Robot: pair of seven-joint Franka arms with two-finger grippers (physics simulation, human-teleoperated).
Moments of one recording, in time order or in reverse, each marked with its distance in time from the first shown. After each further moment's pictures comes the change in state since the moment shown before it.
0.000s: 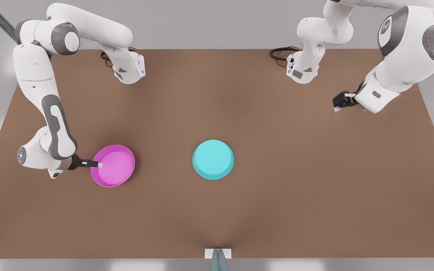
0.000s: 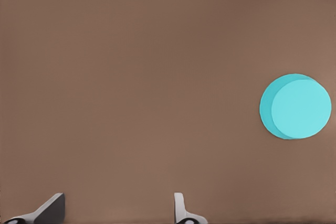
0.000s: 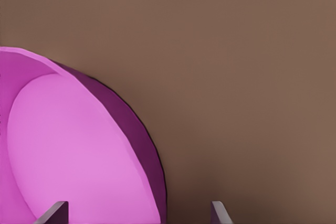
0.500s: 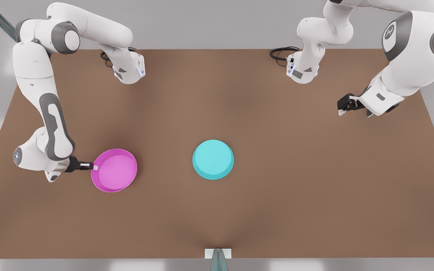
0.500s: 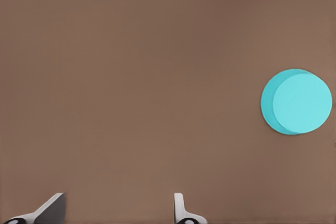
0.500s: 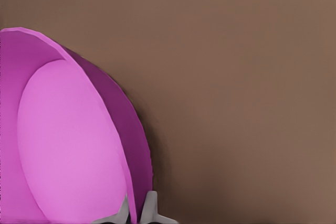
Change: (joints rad) left arm -0.002 0.011 0.036 -0.012 -0.004 0.049 0.131; right arm -0.005 -0.016 0.028 0.046 0.014 -0.024 -0.095
